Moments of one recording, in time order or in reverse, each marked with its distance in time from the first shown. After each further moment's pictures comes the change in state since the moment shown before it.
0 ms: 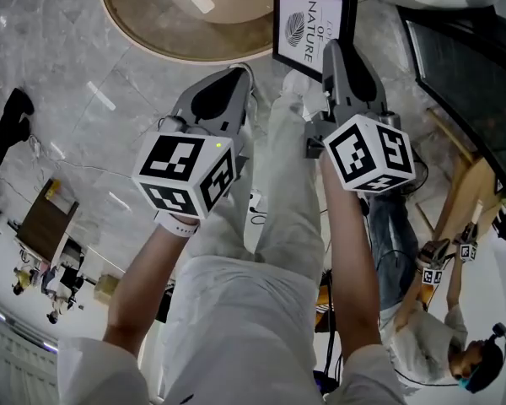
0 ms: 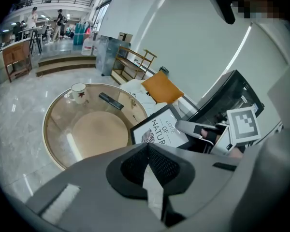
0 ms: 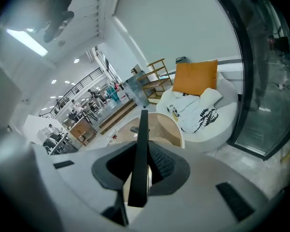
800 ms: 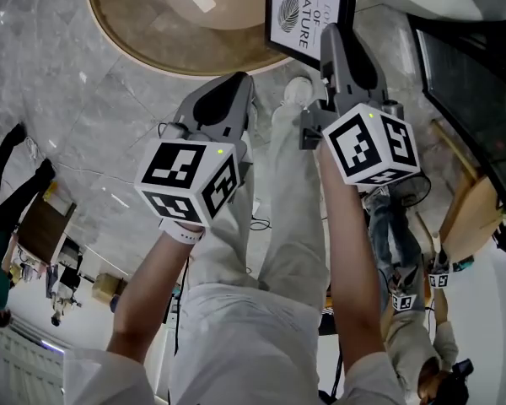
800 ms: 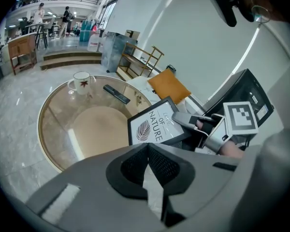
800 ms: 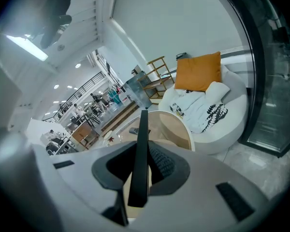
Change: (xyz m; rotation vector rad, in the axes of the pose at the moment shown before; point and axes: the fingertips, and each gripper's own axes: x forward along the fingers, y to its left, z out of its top) left arm 0.051 0.034 -0.018 -0.057 0.005 0.029; right arm 0.070 -0.015 -0.014 0.032 -0.030 0.041
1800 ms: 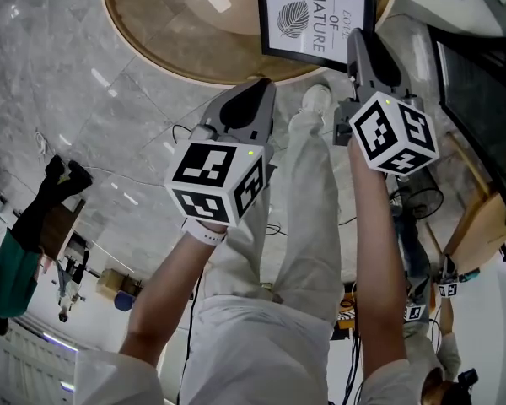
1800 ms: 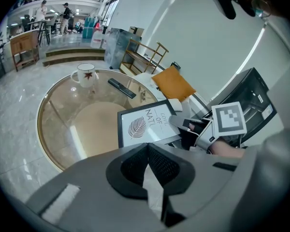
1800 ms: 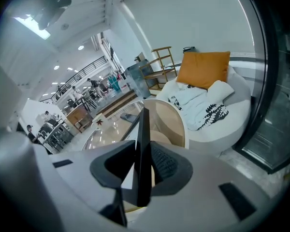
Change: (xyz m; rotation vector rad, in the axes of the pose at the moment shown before) left arm 0.020 0.042 -0.007 -0.037 0.023 0.016; right arm 0.056 -0.021 -0.037 -0.143 0.128 -0.053
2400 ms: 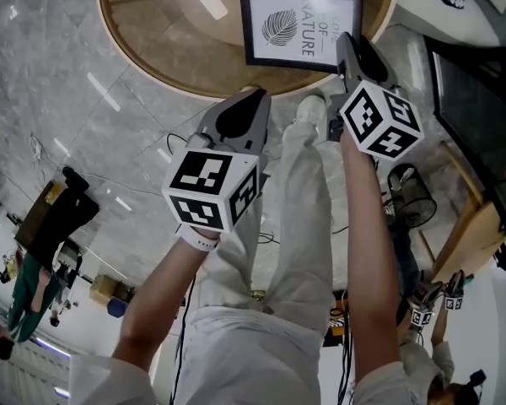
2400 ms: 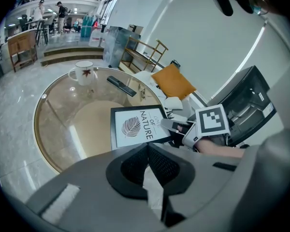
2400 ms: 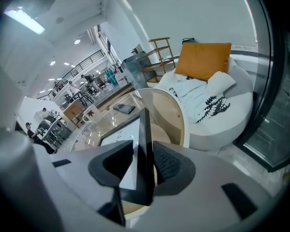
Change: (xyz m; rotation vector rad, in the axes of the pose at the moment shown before) left arm 0.013 -0.009 -0.010 0.021 0.013 -0.004; right arm 0.029 -0.033 -0.028 0.011 0.065 -0.015
